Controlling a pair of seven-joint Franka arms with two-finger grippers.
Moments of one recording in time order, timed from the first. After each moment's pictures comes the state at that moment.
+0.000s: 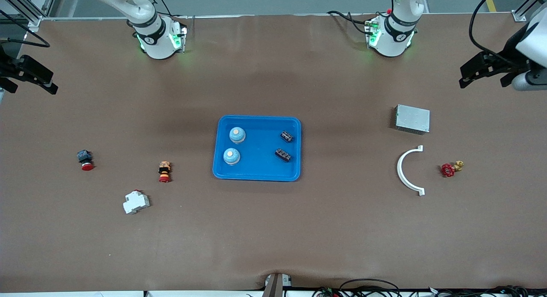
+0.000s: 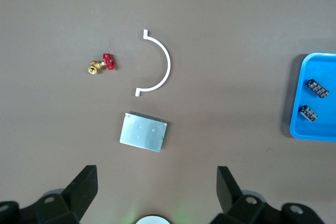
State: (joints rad) left arm 0.03 -0.02 -0.16 -1.50 0.00 1.44 -0.14; right arm 0.12 -0.06 -0.13 -1.51 0.00 1.50 0.05
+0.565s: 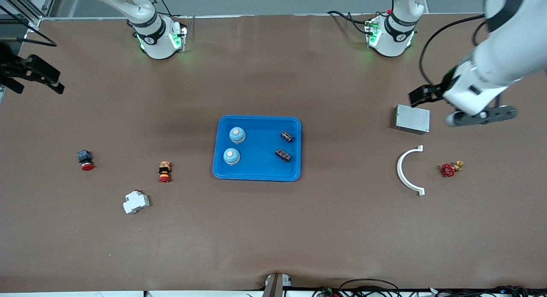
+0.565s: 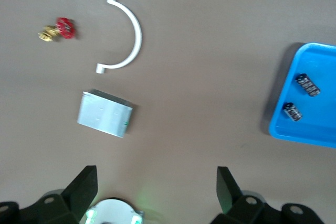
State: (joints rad) left arm -0.06 0.13 -0.23 -1.51 -0.03 1.46 -0.41; right arm 0.18 -0.06 -0.13 -1.51 0.00 1.50 0.05
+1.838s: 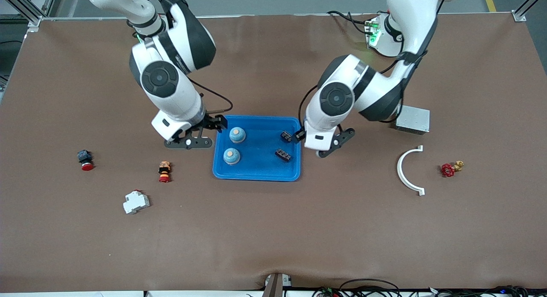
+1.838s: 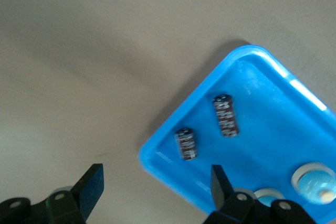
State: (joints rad) left arm -0.46 0.54 -0.24 -1.55 -0.06 1.98 -1.34; right arm 0.62 0.32 -0.12 -1.71 0.09 1.95 0.47
